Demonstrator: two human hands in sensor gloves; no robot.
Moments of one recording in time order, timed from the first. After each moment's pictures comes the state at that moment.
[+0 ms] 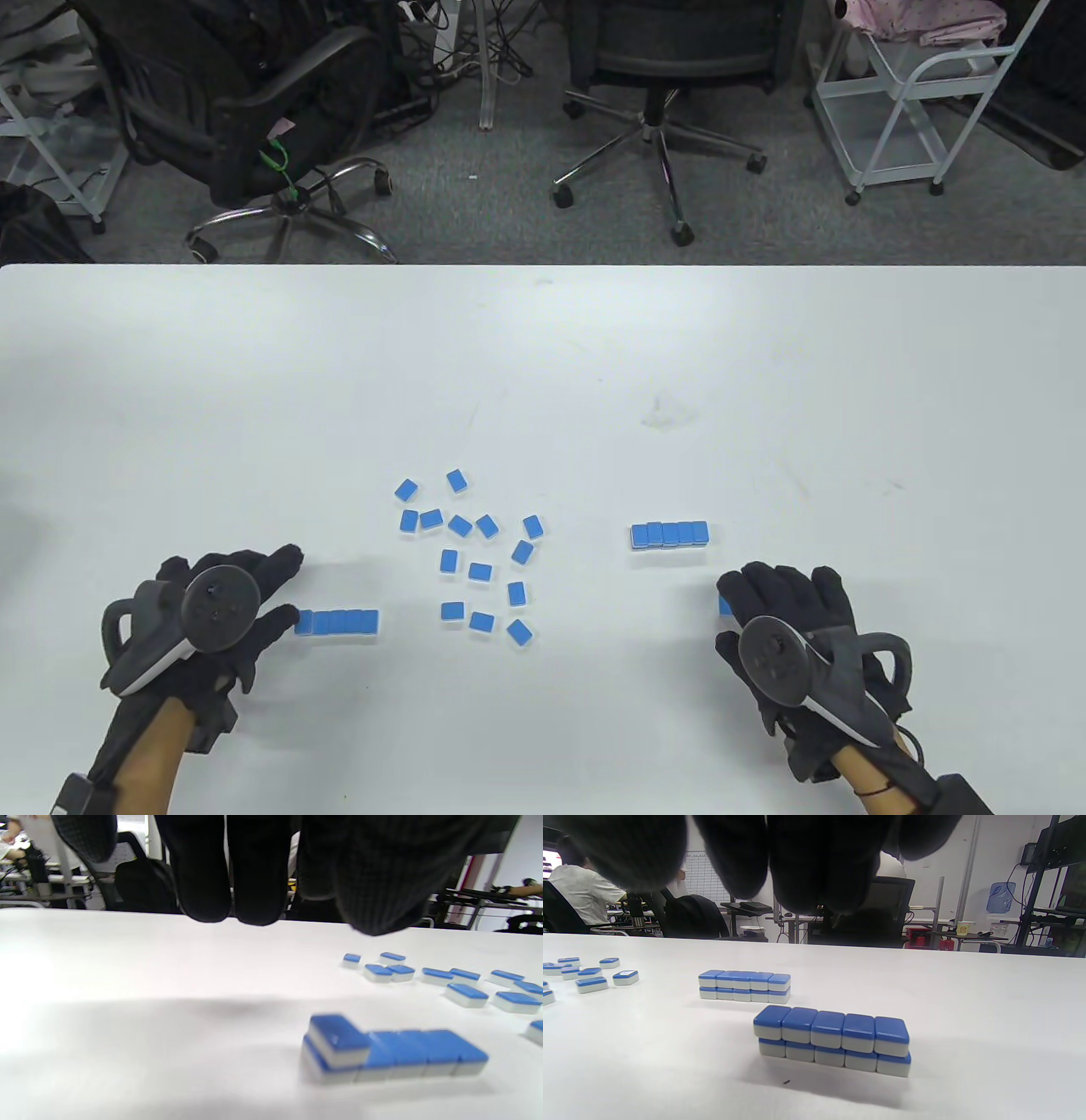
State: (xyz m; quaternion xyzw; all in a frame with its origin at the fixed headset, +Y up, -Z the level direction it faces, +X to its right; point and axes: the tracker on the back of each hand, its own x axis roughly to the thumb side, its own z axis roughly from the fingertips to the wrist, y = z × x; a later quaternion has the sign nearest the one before) left_hand -0.333 -0.687 -0.197 -0.06 -0.07 0.00 1.00; right_hand 0.189 -0.689 -0.143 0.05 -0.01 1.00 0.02
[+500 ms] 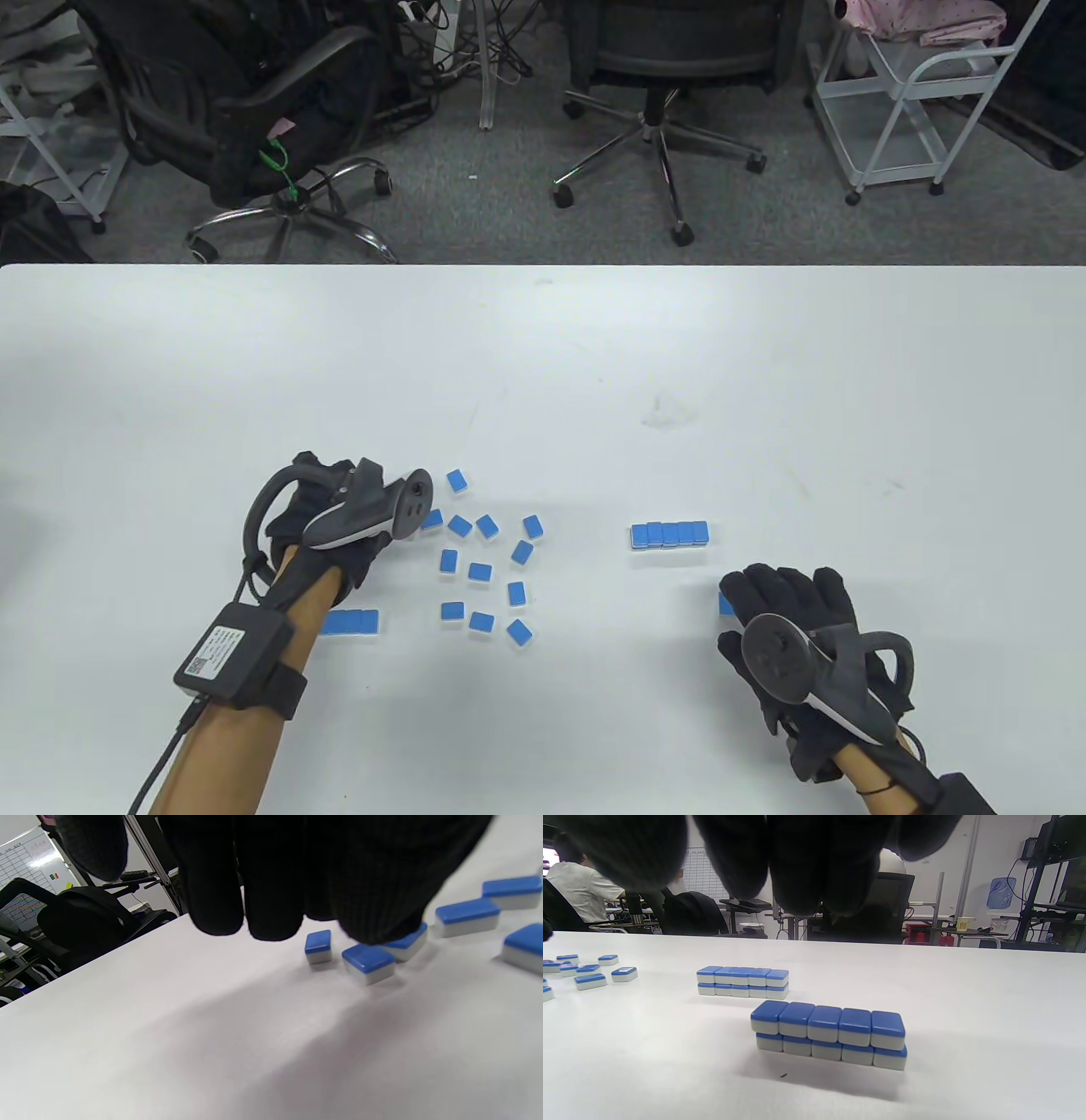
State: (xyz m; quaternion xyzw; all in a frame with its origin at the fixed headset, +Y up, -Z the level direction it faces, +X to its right) left_hand -0.201 -0.709 -0.299 -0.13 -0.14 -0.23 0.96; right_hand 0.191 -0.691 -0.143 0.05 0.00 1.00 0.03
